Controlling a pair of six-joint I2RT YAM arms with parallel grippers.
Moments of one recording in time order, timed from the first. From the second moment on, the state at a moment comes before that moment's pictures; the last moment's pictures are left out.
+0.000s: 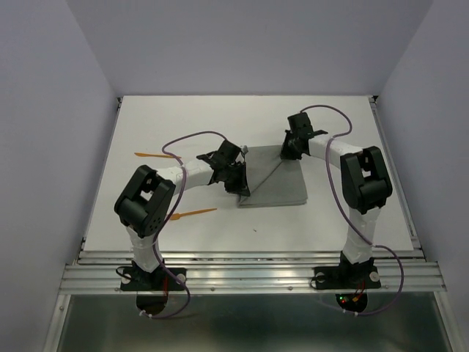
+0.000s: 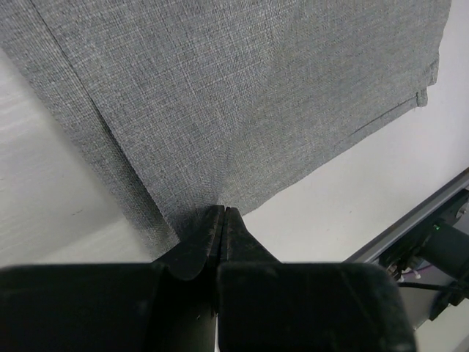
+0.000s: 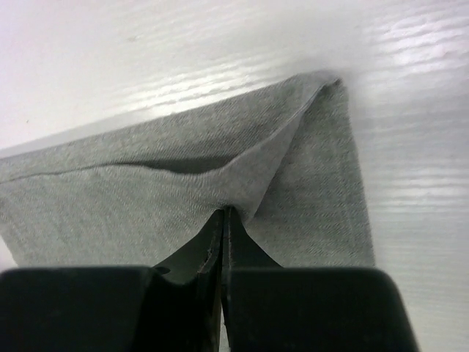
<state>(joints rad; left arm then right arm) -0.66 1.81 1.12 -0.30 0.33 -0.62 0.32 1.99 1.37 -0.31 0.05 0.57</state>
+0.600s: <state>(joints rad) -0.65 1.82 1.15 -0.33 0.29 -0.58 0.28 2.08 1.50 -0.33 0.07 0.57</state>
